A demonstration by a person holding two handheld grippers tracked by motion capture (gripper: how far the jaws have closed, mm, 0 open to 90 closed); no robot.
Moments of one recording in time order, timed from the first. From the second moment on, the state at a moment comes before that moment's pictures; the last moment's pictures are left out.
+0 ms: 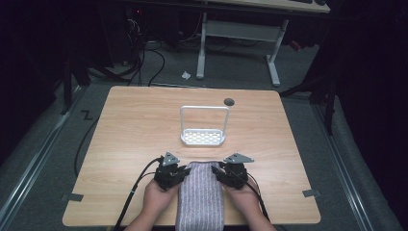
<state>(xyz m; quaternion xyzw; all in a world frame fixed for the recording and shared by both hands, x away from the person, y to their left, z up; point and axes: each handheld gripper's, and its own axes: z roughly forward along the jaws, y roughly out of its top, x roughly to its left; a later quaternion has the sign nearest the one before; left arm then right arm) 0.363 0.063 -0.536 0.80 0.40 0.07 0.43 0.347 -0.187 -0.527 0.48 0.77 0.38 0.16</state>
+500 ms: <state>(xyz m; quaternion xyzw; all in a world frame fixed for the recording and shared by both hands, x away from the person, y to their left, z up) 0.362 0.066 -0.537 0.80 0.40 0.06 0.44 0.339 -0.182 -0.532 0.46 0.79 0.37 0.17</state>
